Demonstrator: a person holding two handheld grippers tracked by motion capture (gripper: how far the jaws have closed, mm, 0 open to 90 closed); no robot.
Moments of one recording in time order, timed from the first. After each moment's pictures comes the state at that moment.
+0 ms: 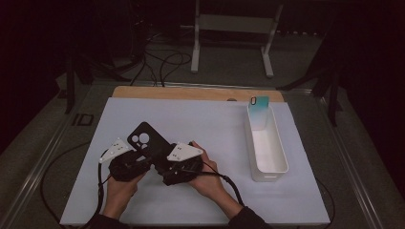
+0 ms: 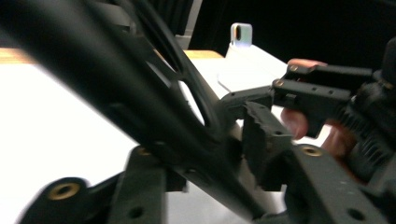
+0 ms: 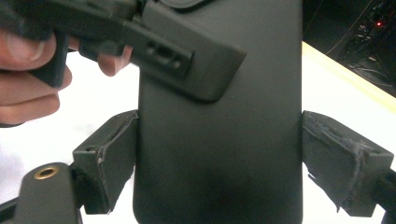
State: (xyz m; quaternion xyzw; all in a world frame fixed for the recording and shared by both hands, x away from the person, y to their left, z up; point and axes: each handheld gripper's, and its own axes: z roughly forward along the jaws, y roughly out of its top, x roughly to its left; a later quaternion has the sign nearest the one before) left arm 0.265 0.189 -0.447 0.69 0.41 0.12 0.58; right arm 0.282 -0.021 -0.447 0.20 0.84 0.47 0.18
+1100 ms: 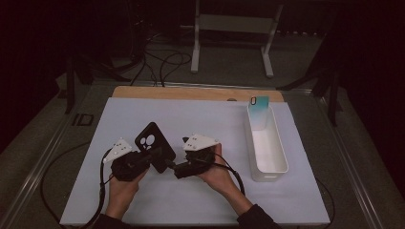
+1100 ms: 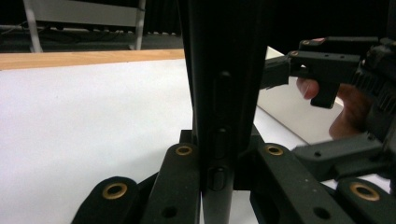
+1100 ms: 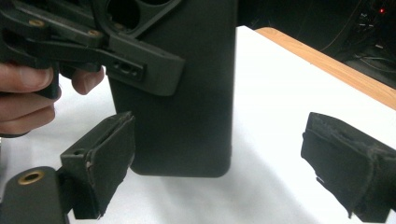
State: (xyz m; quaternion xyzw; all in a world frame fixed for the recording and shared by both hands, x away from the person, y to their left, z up) left arm 0.265 0.182 -0.446 0.70 0.41 0.14 0.57; right arm 0.298 -0.054 -0.433 0.23 0.82 0.49 0.15
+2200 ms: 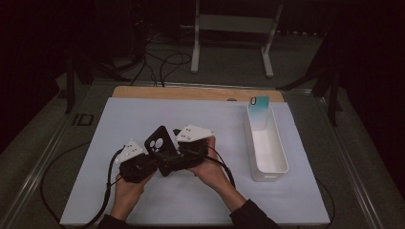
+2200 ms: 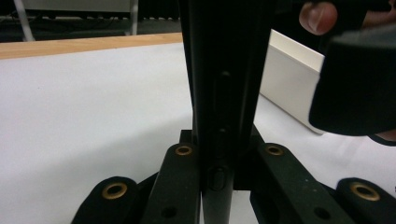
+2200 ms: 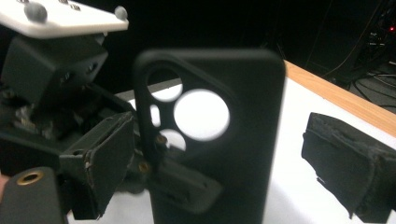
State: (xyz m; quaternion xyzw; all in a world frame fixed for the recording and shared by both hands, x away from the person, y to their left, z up) left arm 0.264 0.162 -0.449 0.73 0.40 0.13 0.54; right arm 0.299 -0.033 -0.401 0.23 0.80 0.54 0.14
